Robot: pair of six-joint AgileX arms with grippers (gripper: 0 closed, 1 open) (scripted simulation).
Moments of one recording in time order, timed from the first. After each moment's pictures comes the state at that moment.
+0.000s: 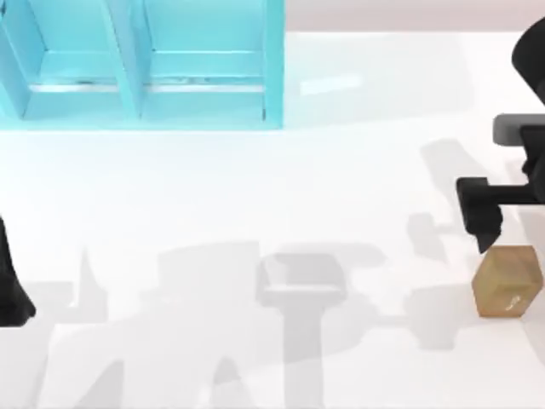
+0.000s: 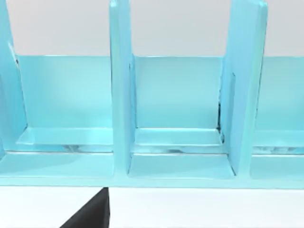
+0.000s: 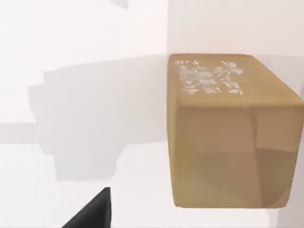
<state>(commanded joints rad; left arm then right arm) 0.00 0.00 0.00 0.00 0.00 0.00 0.27 1.69 1.27 -1.15 0.00 0.29</state>
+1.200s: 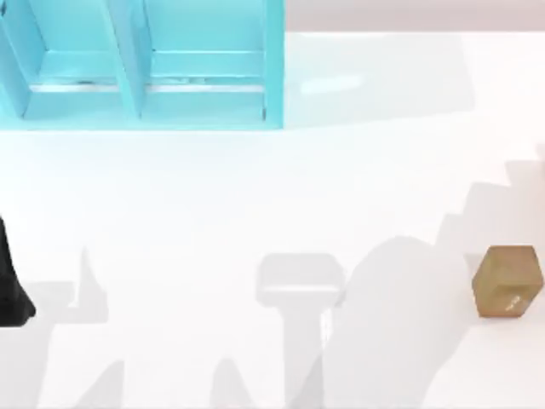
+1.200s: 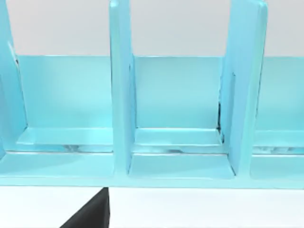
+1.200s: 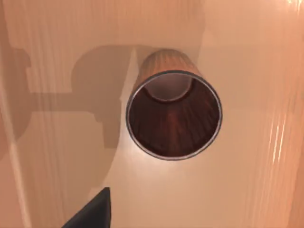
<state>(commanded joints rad) 0.00 0.00 0.00 0.00 0.00 0.00 -0.45 2.02 1.86 -1.41 -0.01 -0.42</state>
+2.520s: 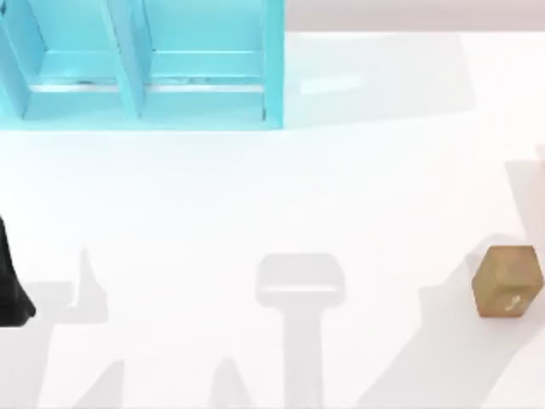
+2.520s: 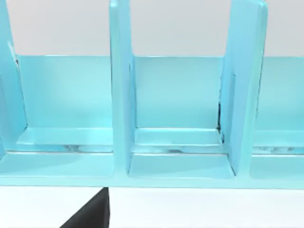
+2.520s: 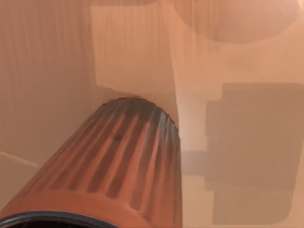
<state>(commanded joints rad) 0.00 0.00 0.00 0.00 0.00 0.00 -0.45 2.07 1.53 -1.03 0.00 -0.41</state>
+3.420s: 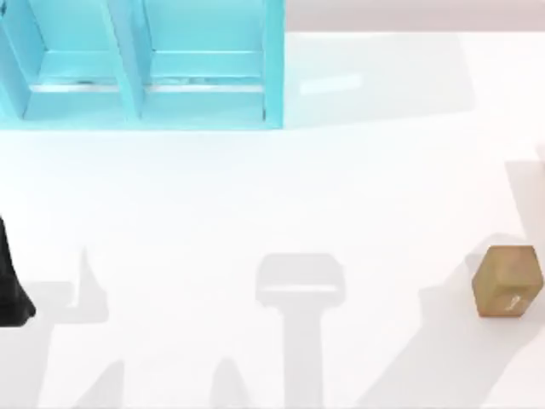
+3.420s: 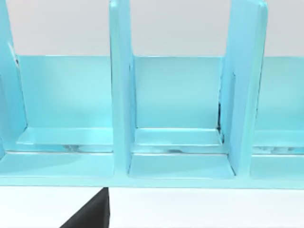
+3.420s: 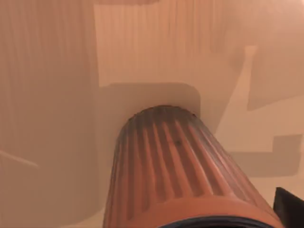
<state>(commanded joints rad) 0.00 0.00 0.00 0.00 0.00 0.00 -0.45 2.07 1.53 -1.03 0.00 -0.41</state>
